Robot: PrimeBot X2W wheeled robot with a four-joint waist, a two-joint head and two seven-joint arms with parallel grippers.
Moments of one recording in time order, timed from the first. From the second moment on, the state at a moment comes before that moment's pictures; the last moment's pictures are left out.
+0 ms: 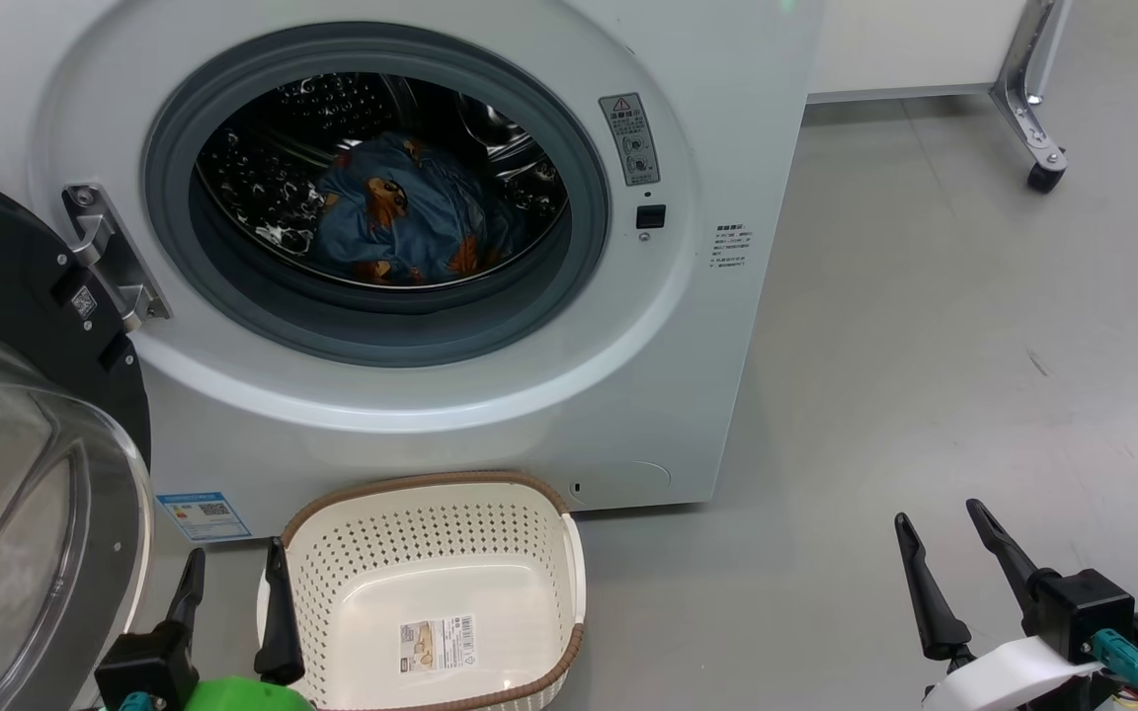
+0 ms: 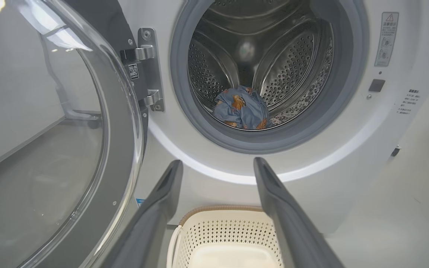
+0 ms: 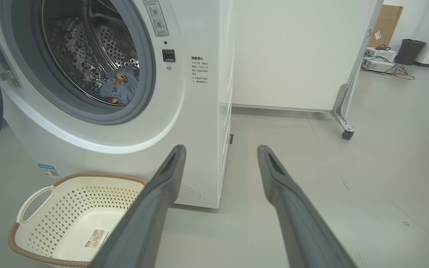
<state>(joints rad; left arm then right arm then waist) 0.11 0.03 -0.09 0.17 -0.32 0.06 -0.25 0.09 -0.19 0.20 0.20 0.23 0.12 -0.26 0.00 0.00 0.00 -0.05</state>
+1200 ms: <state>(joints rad) 0.17 0.04 -0.12 0.12 -0.28 0.07 -0.25 0.09 -0.18 0.18 0.20 0.23 0.12 -0.26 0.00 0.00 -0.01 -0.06</state>
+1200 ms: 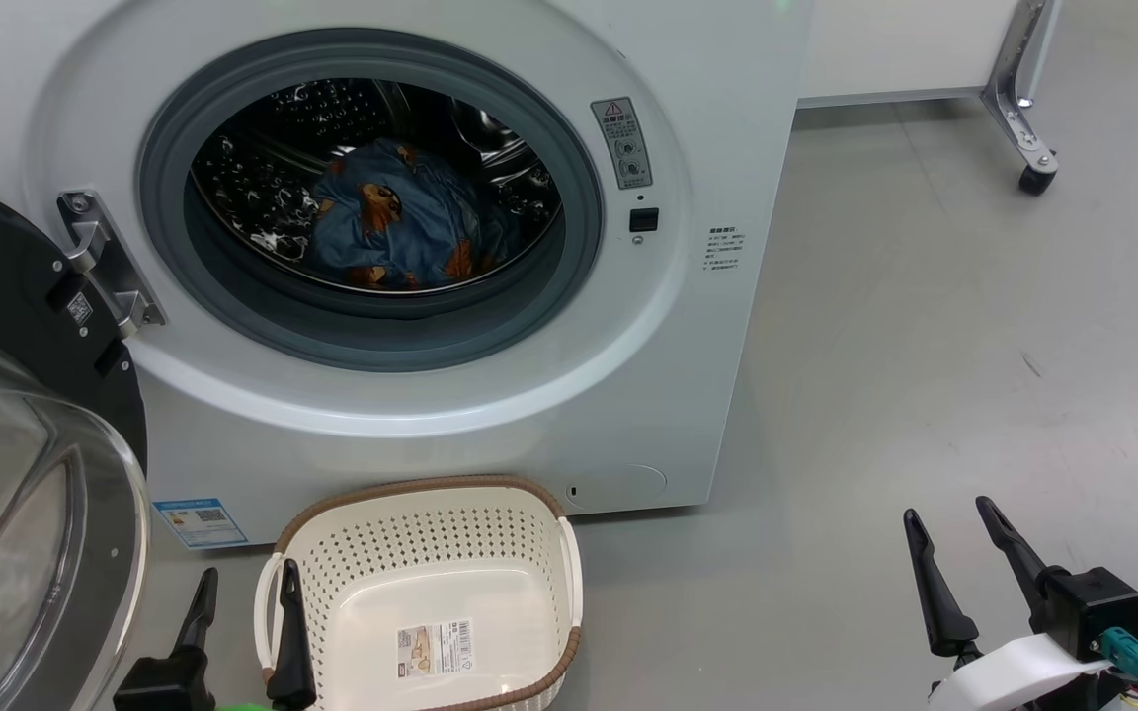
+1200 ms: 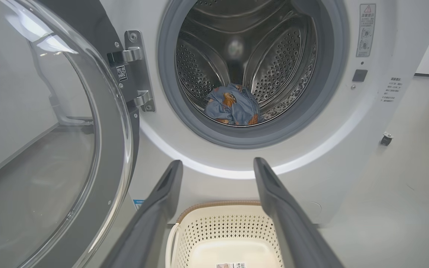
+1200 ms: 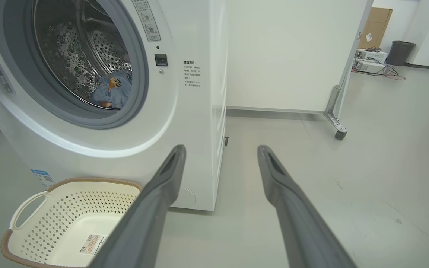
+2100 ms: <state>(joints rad) 0.18 0.04 -0.13 0.12 -0.27 0.09 -0.25 0.09 -0.18 0.18 0.19 0.23 0.12 -0.26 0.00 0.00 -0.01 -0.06</state>
